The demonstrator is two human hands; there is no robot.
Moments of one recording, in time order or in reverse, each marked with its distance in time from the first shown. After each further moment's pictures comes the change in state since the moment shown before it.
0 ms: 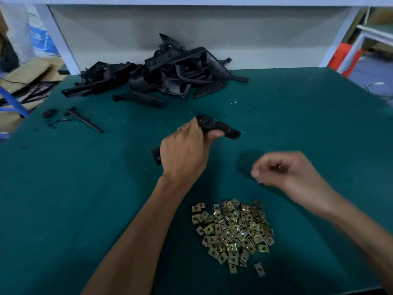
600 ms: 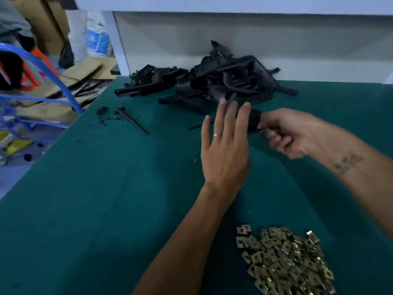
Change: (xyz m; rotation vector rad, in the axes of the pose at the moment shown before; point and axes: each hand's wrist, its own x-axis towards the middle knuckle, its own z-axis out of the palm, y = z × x) left_hand 0.002 -0.023 0.021 -0.003 0.074 -0.106; right_hand 0.177 -0.061 0.036 0.373 -0.134 0.621
